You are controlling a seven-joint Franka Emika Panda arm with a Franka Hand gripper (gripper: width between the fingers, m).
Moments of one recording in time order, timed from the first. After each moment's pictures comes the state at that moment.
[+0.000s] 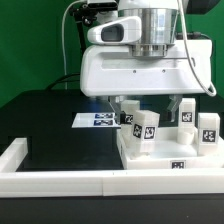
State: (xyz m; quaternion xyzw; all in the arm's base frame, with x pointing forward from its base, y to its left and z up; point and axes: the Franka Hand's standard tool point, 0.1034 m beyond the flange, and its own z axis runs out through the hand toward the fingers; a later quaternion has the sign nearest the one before) arm 0.591 0.011 0.085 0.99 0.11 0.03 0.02
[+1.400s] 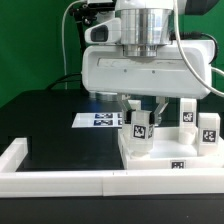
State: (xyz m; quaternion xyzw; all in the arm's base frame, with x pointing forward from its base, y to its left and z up) arm 0.589 0.010 0.084 0.96 -0.29 0.04 0.00
